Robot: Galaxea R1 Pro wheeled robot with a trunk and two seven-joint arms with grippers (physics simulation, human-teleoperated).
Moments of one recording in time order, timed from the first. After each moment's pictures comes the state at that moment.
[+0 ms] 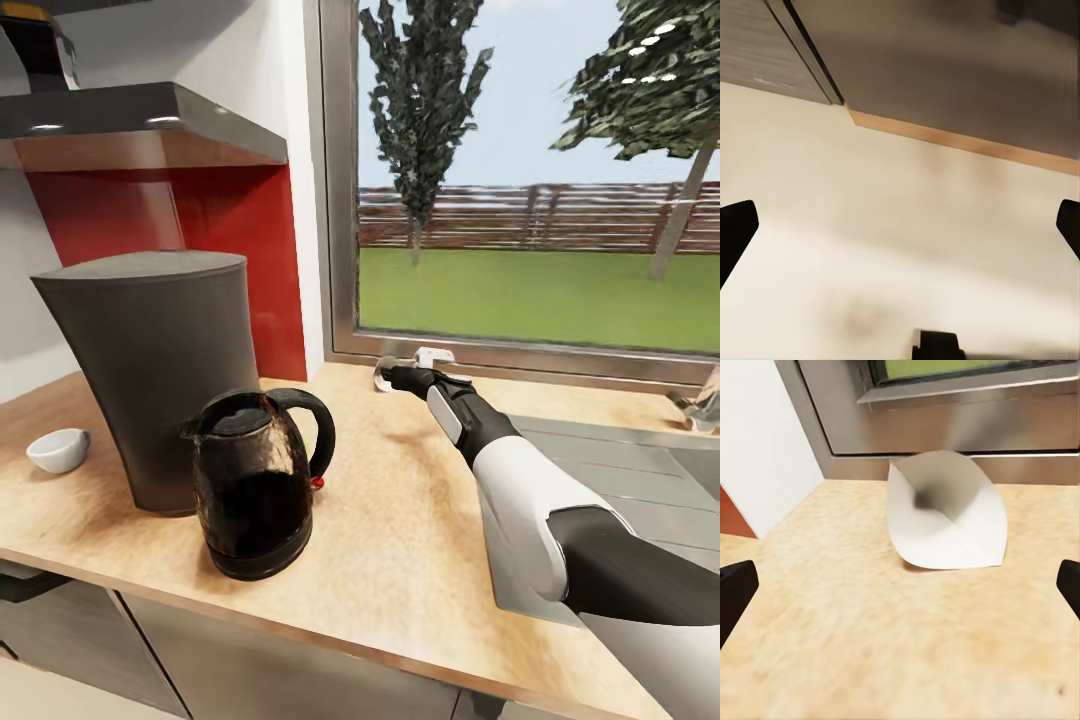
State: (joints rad) left arm 0.01 0.07 0.03 -0.52 0.03 -0.23 0.01; right arm -1.24 0.16 0.04 -0.43 -0.17 0.28 0.04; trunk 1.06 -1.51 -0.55
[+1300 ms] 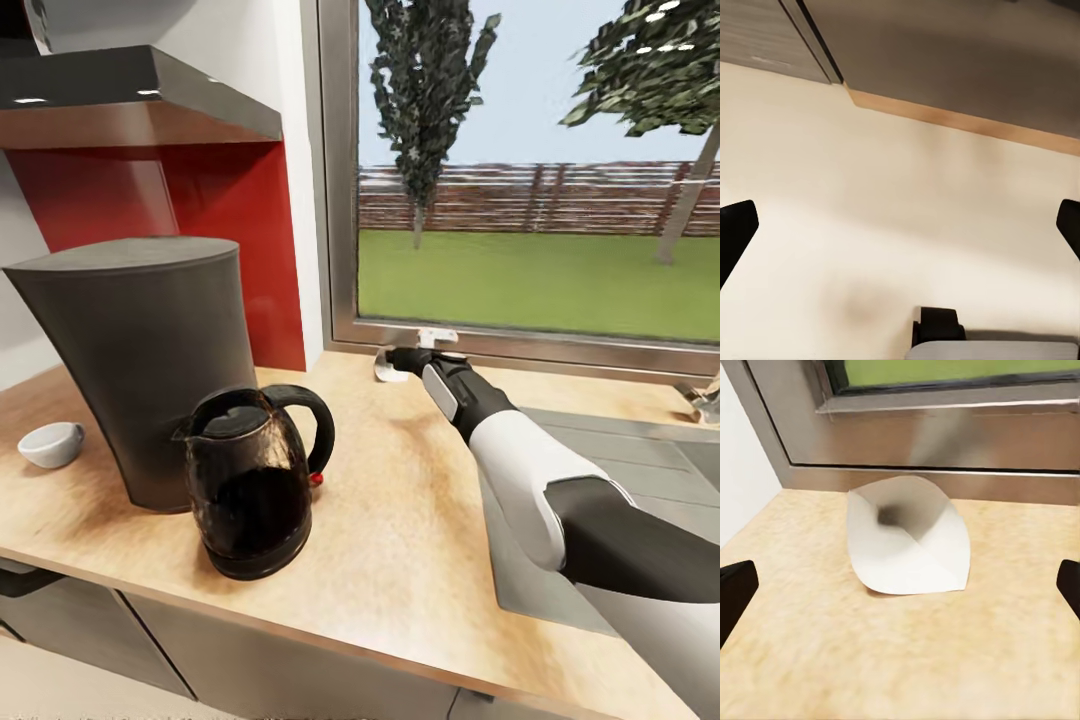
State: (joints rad) left arm 0.01 0.07 0.03 -0.52 0.03 -0.23 0.01; right arm -1.34 0.17 0.06 -0.37 -0.16 0.28 -0.08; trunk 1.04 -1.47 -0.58
